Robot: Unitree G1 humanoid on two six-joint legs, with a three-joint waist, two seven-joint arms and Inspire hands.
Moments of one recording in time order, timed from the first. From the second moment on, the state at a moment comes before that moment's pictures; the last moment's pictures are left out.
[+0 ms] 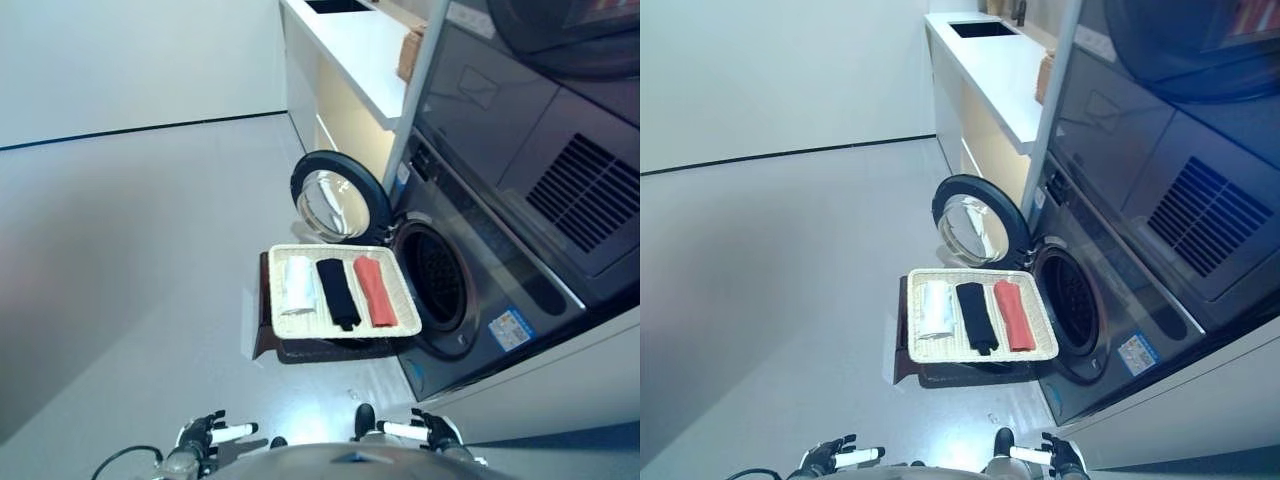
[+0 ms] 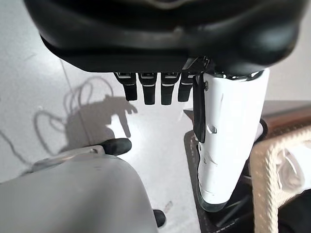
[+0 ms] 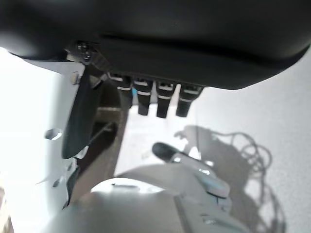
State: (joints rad) left arm -0.01 0.21 -0.28 1.43 -0.26 -0.20 0.00; right arm 0.02 -0.20 0.19 1.36 0.18 -0.17 -0.10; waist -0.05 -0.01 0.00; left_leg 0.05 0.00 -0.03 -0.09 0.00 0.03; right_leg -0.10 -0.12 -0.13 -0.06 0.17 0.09
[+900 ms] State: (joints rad) left arm -0.05 0.13 -0.25 1.38 -0.31 -0.23 0.00; right arm -0.01 -0.25 0.22 1.37 0.25 -0.19 -0.09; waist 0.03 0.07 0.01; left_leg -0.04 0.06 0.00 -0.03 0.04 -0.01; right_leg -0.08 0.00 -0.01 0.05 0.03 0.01
